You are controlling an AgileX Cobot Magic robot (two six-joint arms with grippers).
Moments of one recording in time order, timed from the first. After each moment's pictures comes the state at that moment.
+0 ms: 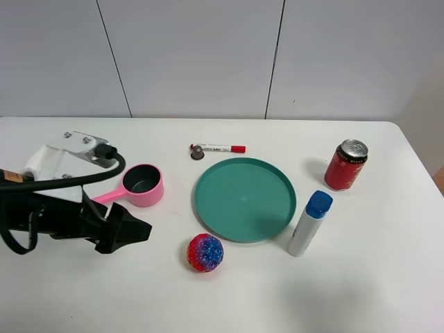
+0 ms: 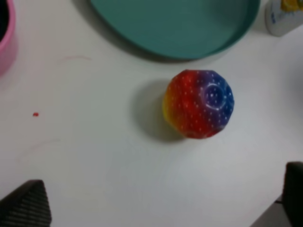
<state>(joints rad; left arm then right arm) -0.47 1.13 -0.55 -0.65 0.52 0.47 -0.07 0.00 -0.49 0.03 1.06 -0.06</state>
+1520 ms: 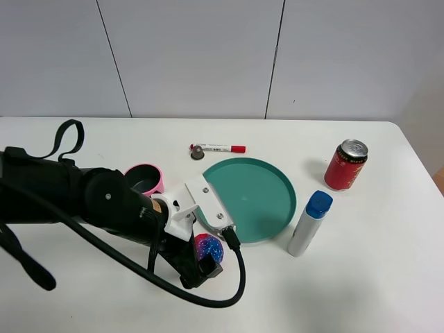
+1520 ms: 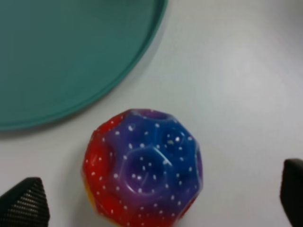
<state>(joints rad) -0.86 1.66 -0.72 -0.65 0.20 0.79 -0.07 0.00 -0.49 0.03 1.06 -0.06</state>
